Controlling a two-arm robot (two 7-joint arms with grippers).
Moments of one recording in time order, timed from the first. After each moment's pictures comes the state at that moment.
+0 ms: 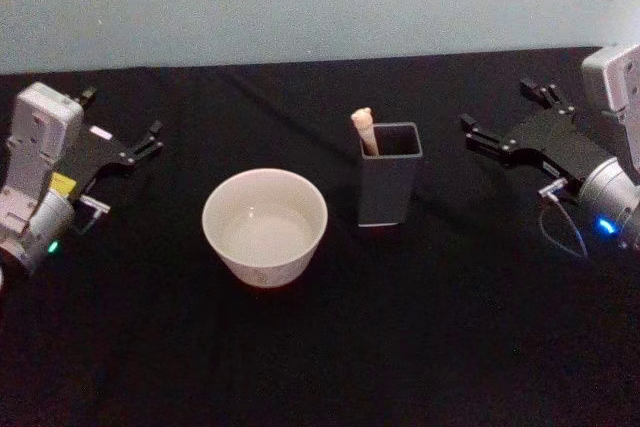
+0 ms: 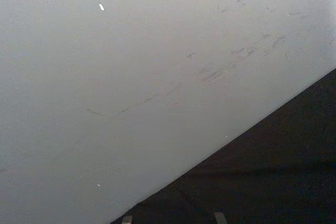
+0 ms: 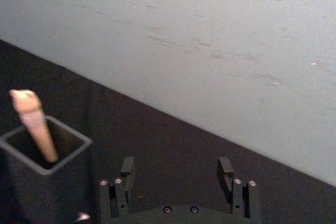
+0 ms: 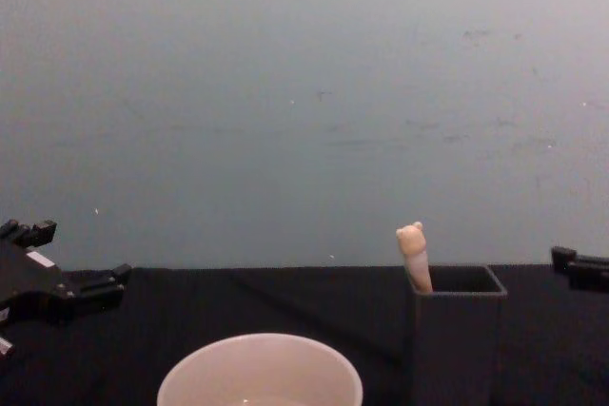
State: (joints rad) left arm -0.20 0.60 0.45 -1.41 -0.25 -0.12 0.03; right arm 0.15 0.63 -0.38 -1.60 0.39 0.05 0.13
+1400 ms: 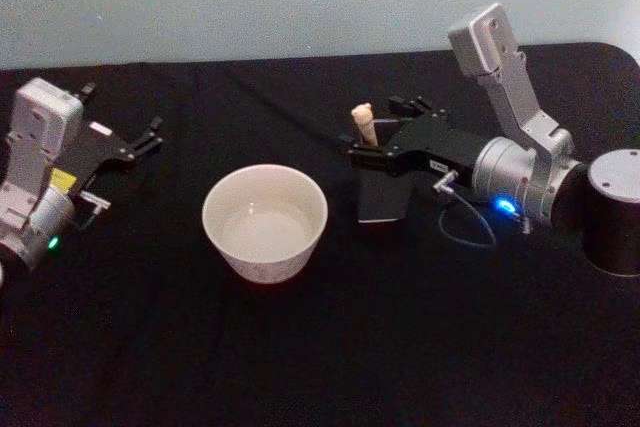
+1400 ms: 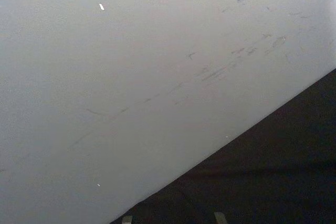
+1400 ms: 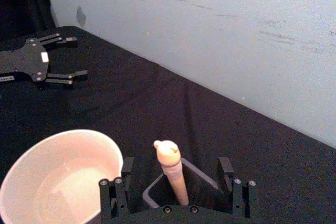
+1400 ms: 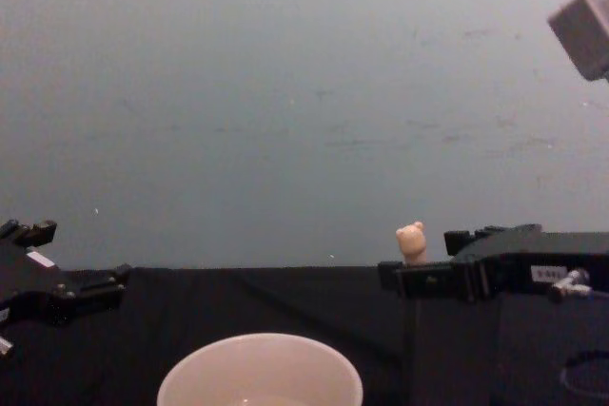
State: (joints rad) left arm -0.20 0.60 0.45 -1.41 -0.25 -0.12 0.03; right arm 0.28 0.46 -0.47 -1.63 0.38 0.38 0.32
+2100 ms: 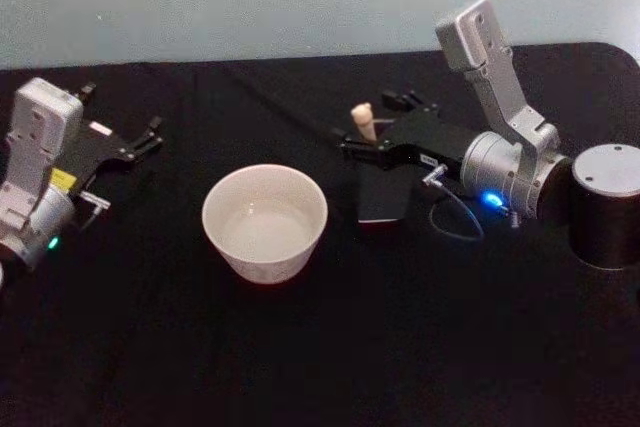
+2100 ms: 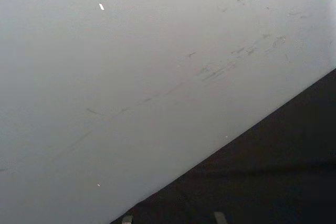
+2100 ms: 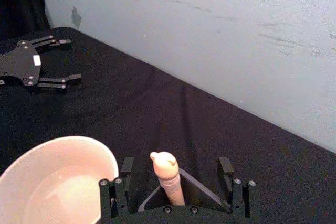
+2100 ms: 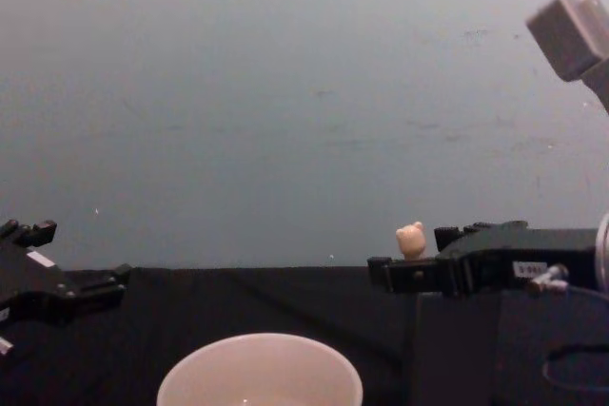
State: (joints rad) left arm -0.20 0.60 0.45 -1.41 -0.25 -0.12 0.03; right arm 0.30 0.42 -0.46 -1.60 0.34 0.38 0.32
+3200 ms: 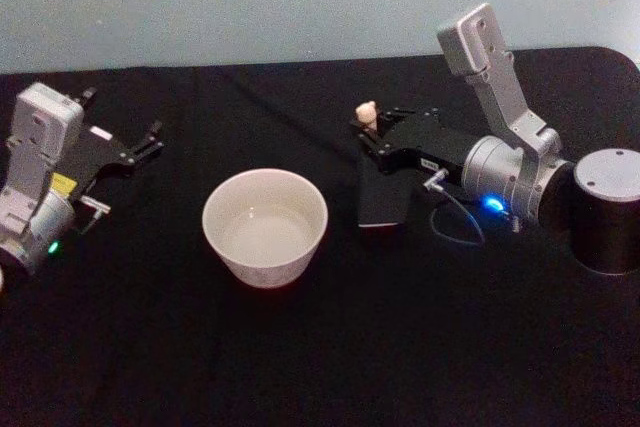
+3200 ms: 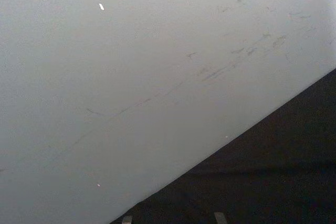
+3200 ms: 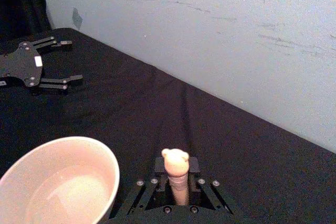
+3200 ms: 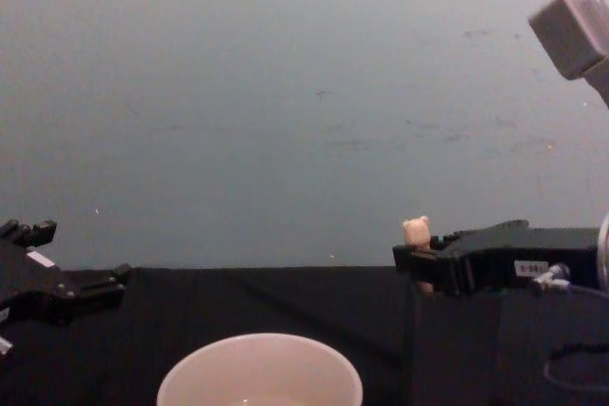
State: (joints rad) left arm -0.20 0.60 0.45 -1.41 -0.25 -0.12 0.03; right arm 0.30 0.42 -0.46 -1.60 0.34 0.38 0.32
